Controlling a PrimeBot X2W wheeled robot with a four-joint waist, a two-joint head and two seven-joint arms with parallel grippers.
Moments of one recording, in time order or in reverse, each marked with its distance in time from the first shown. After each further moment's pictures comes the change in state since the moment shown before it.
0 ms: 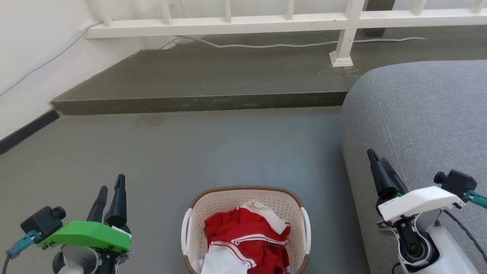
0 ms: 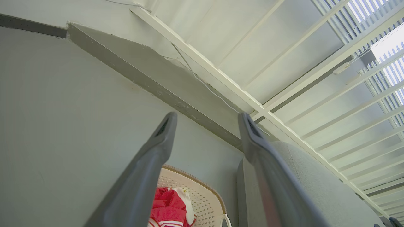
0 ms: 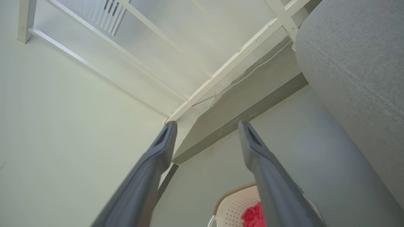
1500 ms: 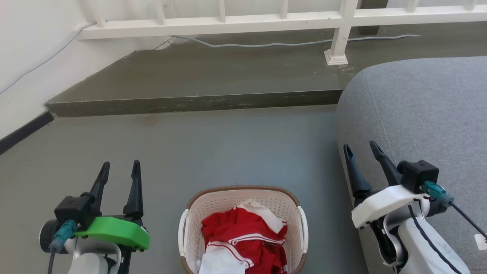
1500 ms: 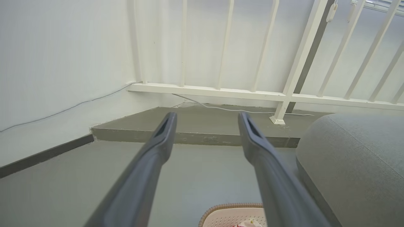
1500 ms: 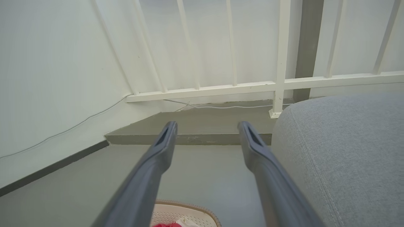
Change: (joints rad) left arm -0.024 -0.024 -0.021 -0.038 0.611 0.009 -0.155; right arm -0.064 -0.023 0.142 0.015 -0.600 -0.110 -0.149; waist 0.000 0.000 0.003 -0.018
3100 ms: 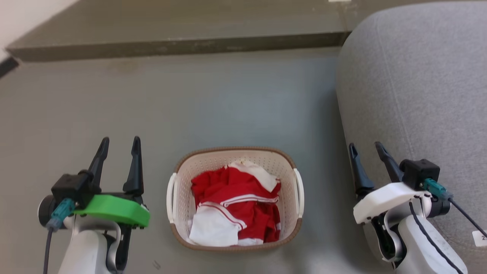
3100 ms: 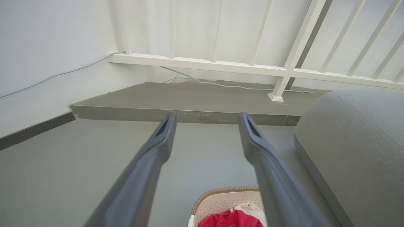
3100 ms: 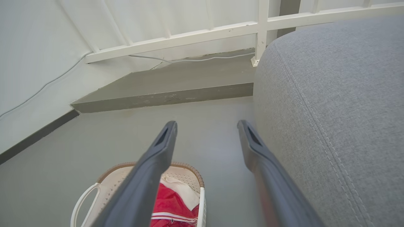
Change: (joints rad) left arm -0.087 -0.022 0.020 0.014 0.039 -0.032 -0.008; right arm -0.021 0.036 -0.053 0.076 -0.042 -0.013 -0.010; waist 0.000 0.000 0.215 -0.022
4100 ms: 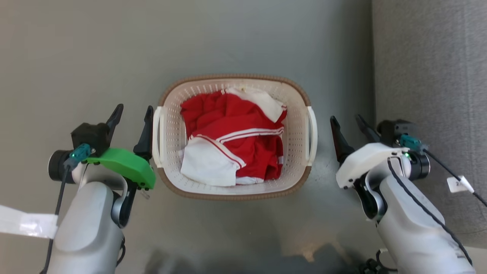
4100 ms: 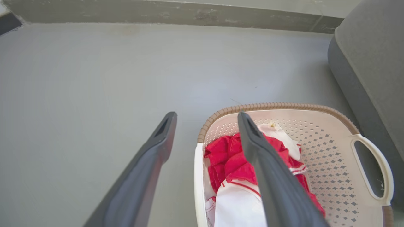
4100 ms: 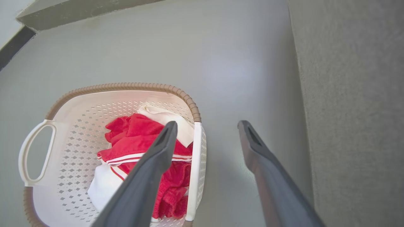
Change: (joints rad) left arm -0.309 0.041 -0.160 0.337 -0.042 -0.005 0.005; right arm -0.277 0.051 0.043 0.304 0.021 0.038 0.031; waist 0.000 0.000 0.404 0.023
